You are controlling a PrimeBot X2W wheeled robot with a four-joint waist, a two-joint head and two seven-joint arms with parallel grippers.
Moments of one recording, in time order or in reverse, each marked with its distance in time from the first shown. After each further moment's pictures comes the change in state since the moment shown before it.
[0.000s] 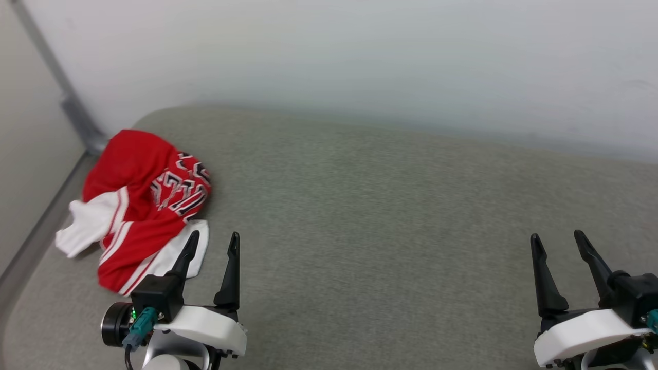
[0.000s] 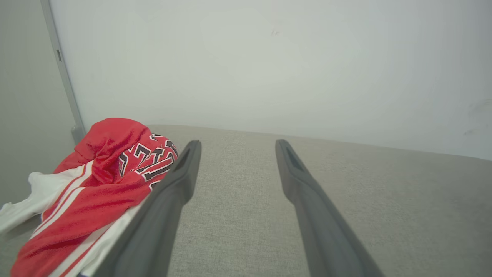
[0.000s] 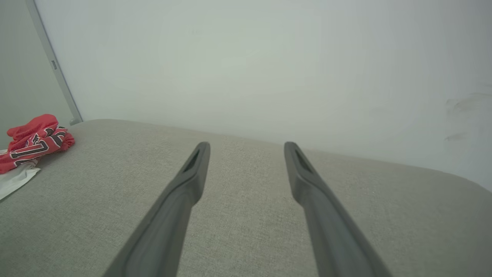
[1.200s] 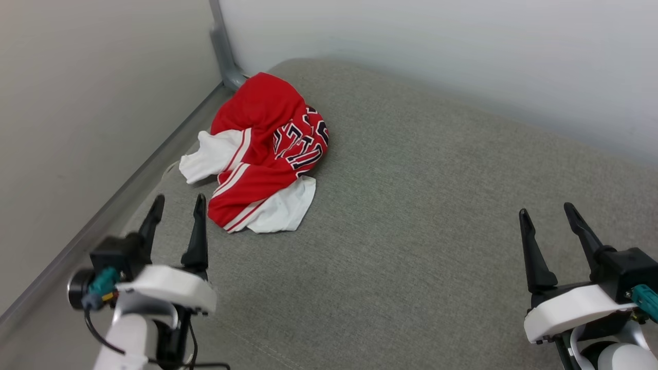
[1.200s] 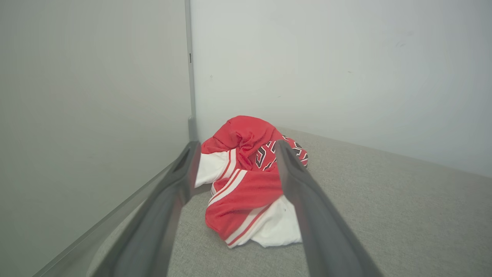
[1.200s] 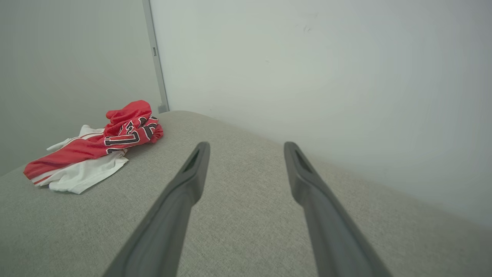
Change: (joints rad) left arm -0.120 0.016 0.109 0.065 -0.010 -0.038 0.004; right arm -0.088 0.001 0.032 0.030 -0.058 0.000 -0.012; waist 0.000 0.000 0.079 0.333
